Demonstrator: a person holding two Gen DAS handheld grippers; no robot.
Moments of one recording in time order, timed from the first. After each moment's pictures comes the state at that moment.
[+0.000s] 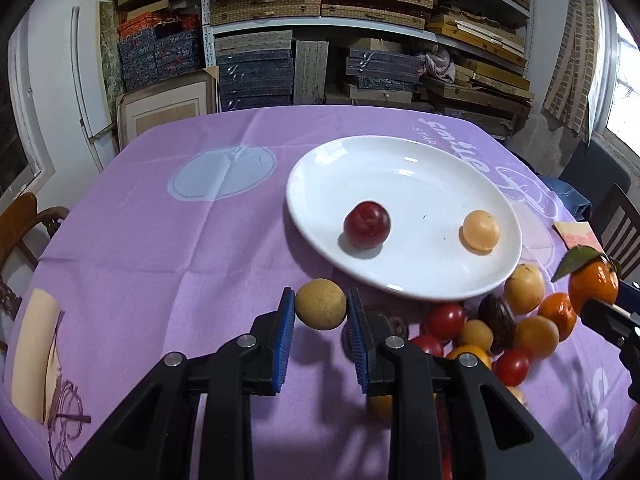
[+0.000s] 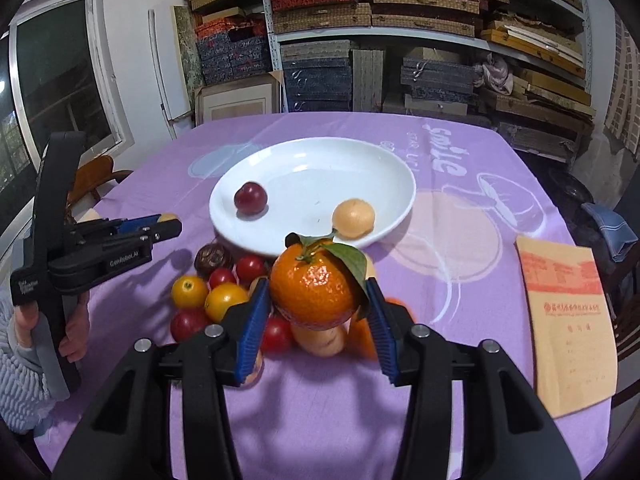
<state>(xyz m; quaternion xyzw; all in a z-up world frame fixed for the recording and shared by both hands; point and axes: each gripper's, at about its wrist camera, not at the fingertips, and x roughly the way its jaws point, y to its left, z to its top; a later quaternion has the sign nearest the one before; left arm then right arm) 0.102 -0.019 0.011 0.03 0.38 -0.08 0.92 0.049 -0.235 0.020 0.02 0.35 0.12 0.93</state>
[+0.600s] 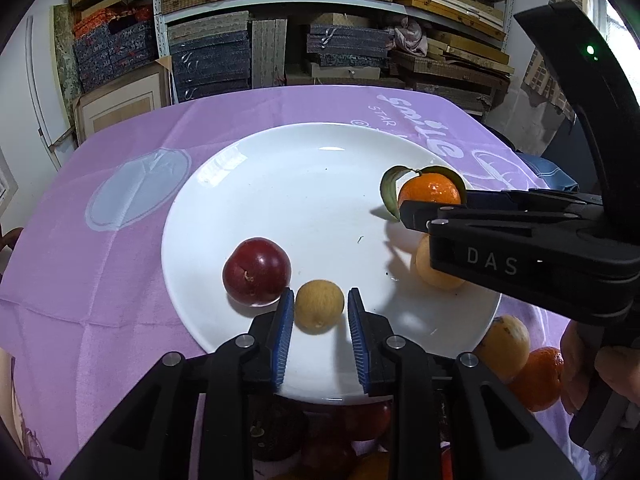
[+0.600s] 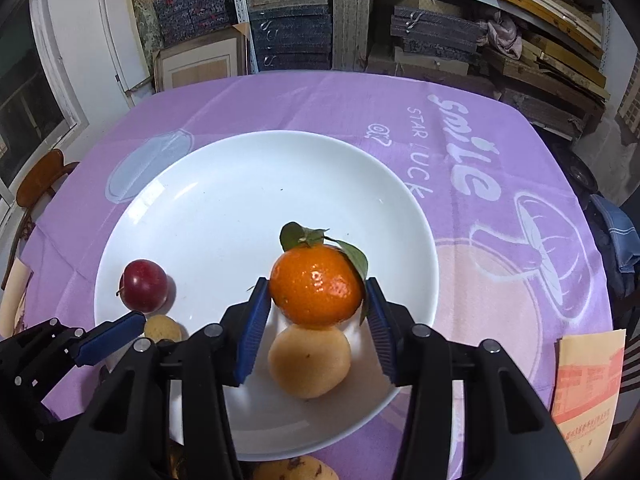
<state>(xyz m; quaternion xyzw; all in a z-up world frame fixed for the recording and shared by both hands) 0.166 -0.093 -0.014 0.04 0.42 -0.12 0.90 0.228 -0.224 -0.013 0.00 0.44 0.08 0.89</state>
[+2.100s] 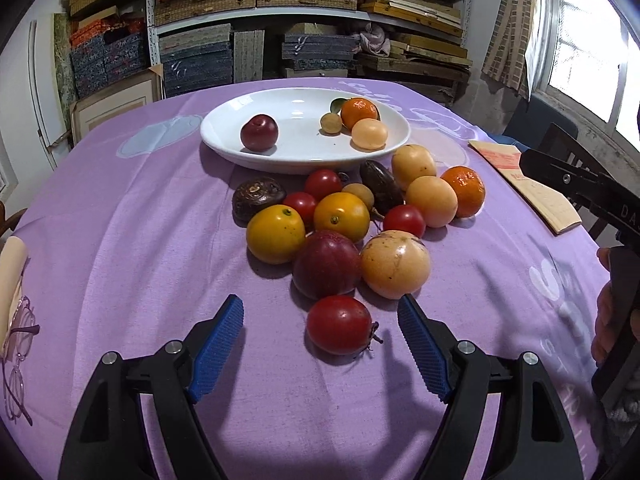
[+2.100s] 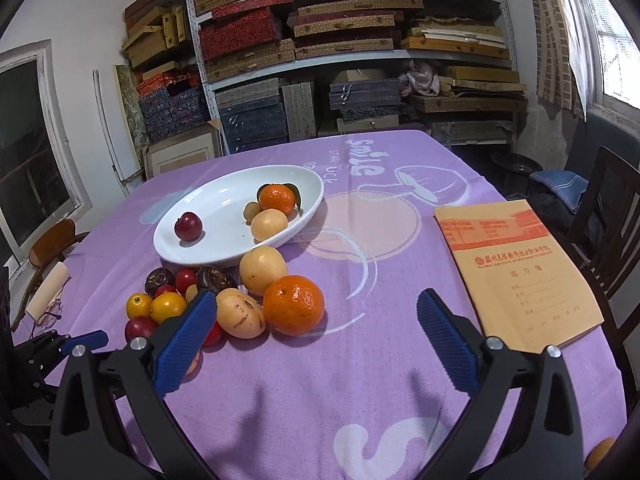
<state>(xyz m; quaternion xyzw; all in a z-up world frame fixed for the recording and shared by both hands) -0.008 -0.053 -0.034 0.05 0.39 -0.17 0.90 -0.021 -0.289 -0.005 0.09 0.28 0.02 0.96</state>
